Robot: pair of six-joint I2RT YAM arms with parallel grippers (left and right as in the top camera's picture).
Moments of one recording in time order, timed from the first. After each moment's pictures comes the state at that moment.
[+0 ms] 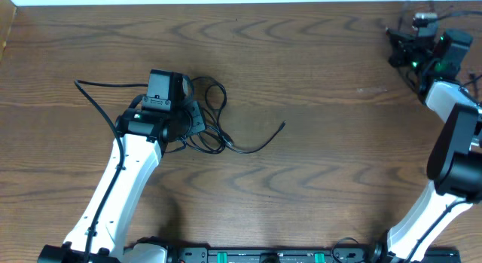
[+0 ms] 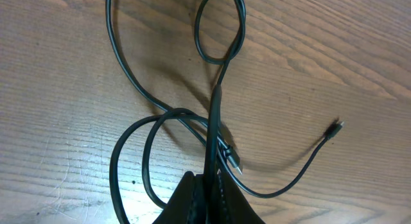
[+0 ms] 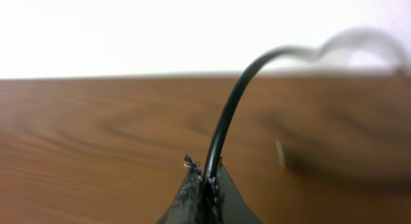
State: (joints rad) left arm -0.18 1.37 1.05 -0.78 0.13 -0.47; right arm -0.28 2.06 1.30 0.33 -0.60 0.01
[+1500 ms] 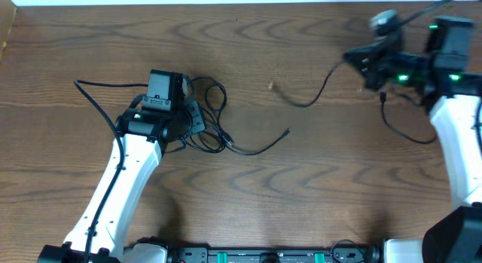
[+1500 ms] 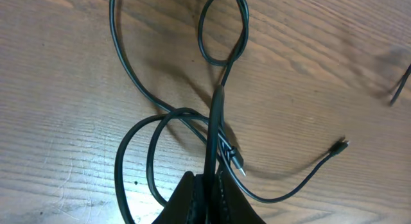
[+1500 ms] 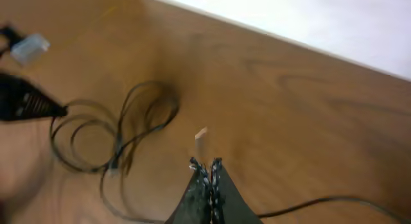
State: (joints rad) left arm -0.18 1.37 1.05 -0.78 0.12 -0.48; right arm -0.07 1.57 1.33 -0.53 -0.90 -0.35
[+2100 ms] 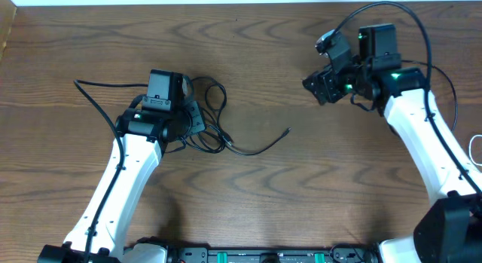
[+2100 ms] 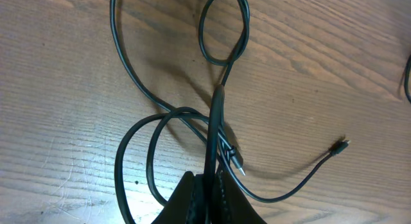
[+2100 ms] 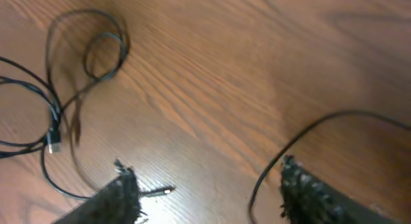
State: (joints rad) left arm -0.18 1.37 1.05 -0.79 0.12 -0.48; right arm 0.19 1.64 1.33 -0.63 -0.39 -0.24
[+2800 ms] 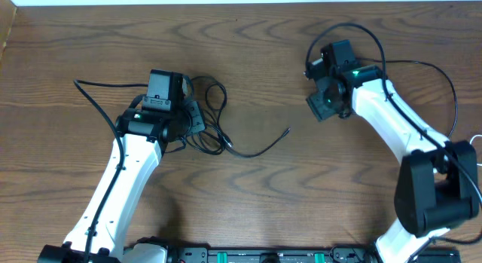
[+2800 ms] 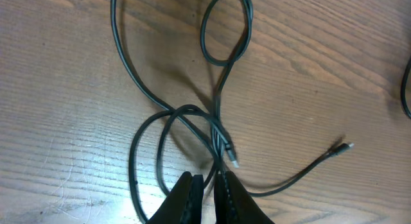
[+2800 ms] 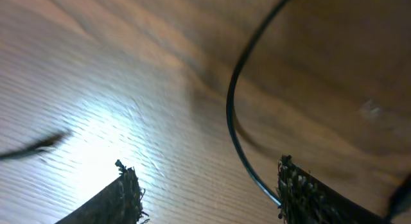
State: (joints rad) left arm -0.18 1.37 1.05 -0.79 0.12 -0.48; right arm 0.26 1.85 1.33 -0.77 0.02 -0.23
